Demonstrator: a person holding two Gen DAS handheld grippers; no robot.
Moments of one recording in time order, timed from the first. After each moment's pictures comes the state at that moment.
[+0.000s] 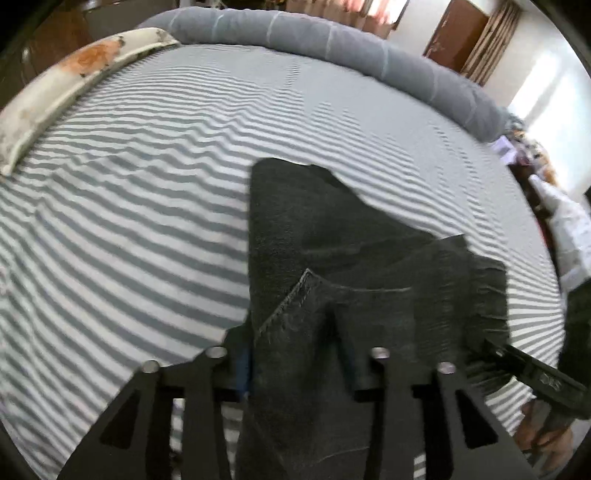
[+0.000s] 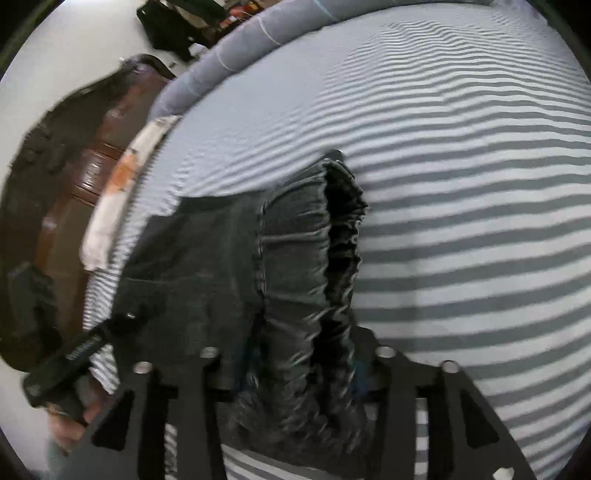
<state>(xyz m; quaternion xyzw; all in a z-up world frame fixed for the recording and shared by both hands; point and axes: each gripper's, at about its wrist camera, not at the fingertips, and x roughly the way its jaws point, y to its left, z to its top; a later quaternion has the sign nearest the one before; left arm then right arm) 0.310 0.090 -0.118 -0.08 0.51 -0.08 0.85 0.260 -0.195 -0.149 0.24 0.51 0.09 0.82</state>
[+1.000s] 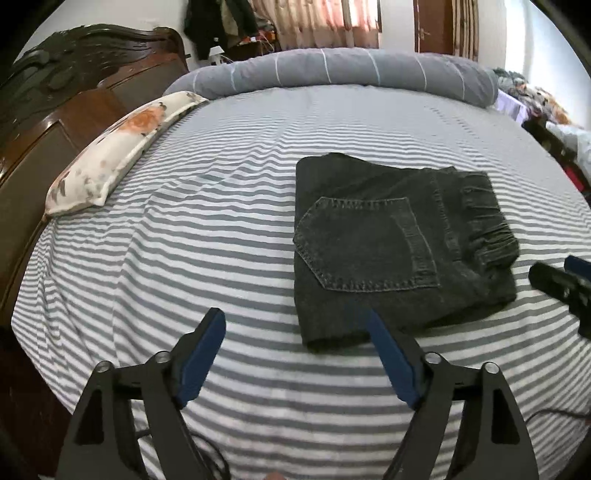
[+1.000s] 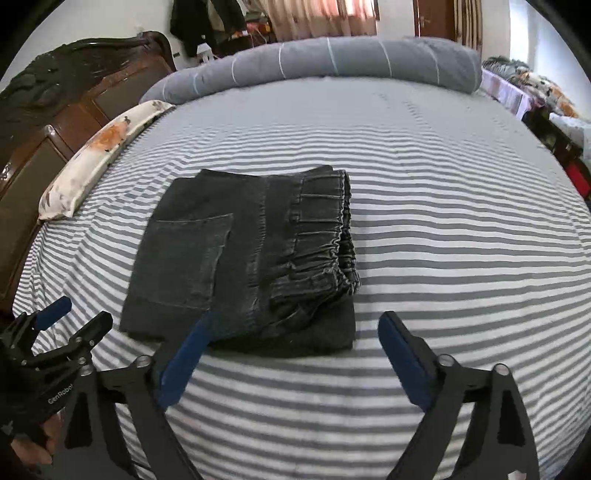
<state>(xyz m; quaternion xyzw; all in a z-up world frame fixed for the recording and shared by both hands) 0.168 0.093 -0.076 0.06 0.44 -0.02 0.89 0.155 -0.130 -0.066 0.08 0.46 -0.01 0.88</state>
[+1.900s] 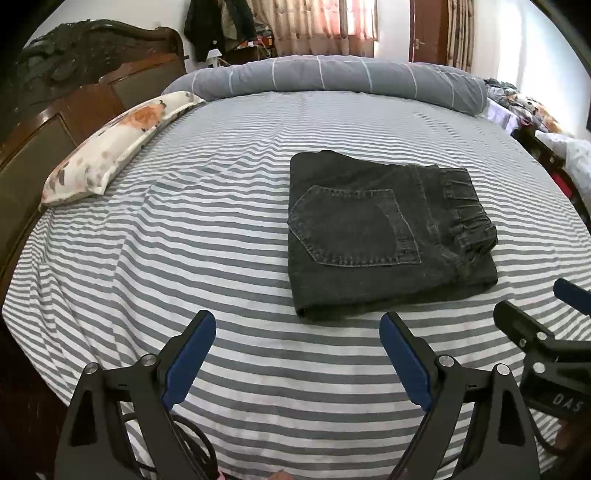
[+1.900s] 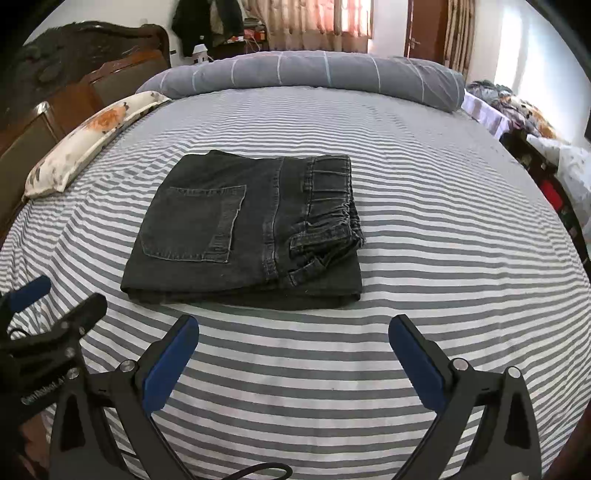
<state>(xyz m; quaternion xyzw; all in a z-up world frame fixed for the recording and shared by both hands) 0.138 0.096 -0.076 0.05 0.43 -0.04 0.90 0.115 -0.083 -0.077 0.03 0.45 -0.06 0.89</state>
